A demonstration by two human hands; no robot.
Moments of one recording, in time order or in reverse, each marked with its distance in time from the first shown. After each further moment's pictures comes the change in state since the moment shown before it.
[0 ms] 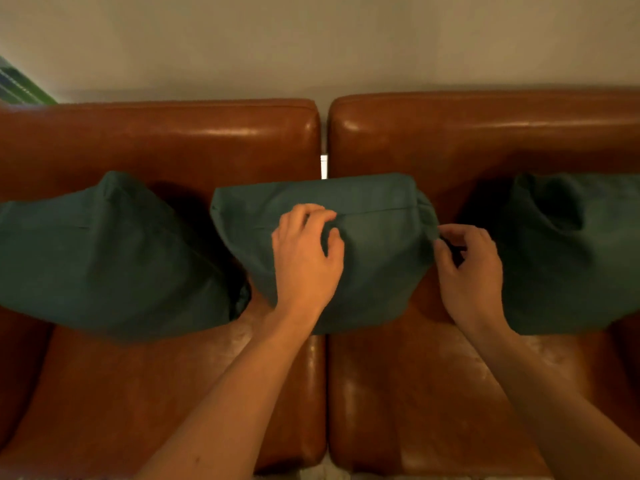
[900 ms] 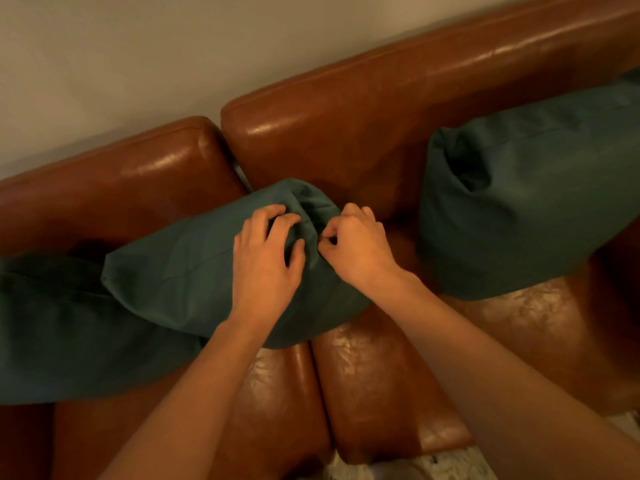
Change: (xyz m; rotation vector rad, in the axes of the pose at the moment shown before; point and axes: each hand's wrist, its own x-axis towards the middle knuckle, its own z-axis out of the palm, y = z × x) left_hand 0.013 0.042 0.059 0.314 -0.266 0.275; right_hand 0.051 0.005 0.014 -0.169 -0.401 -0.018
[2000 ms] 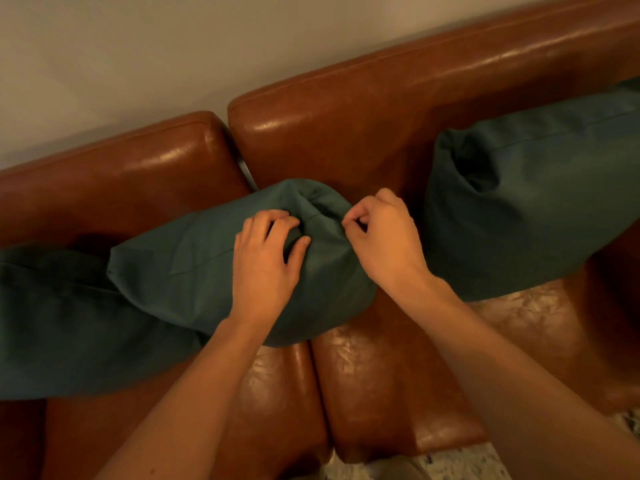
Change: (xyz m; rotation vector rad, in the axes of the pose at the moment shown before) left_hand -0.002 -0.011 0.001 -0.044 0.054 0.018; right_hand -0.012 0.005 -0.017 0.124 0.231 0.042
